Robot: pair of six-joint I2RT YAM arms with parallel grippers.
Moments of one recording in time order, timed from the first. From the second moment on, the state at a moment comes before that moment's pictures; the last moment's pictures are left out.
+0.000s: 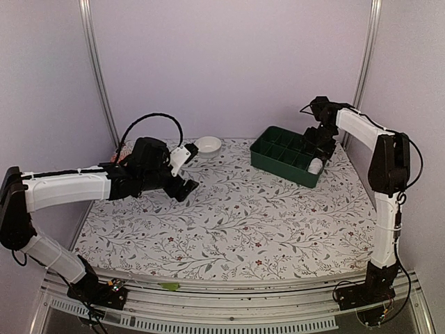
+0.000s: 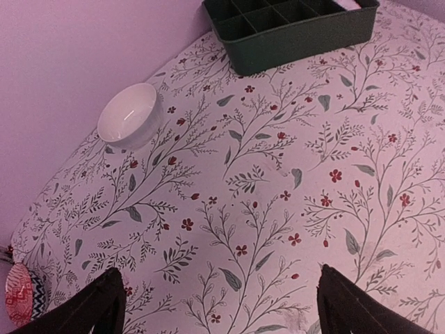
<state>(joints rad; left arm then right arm) -0.72 1.44 0.95 -0.09 -0.14 0.26 0.21 2.18 2.03 -0.99 0.14 0.81</state>
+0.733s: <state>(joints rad) -0.72 1.44 0.95 -0.09 -0.16 0.27 0.20 2.25 2.04 -0.87 0.15 0.74</state>
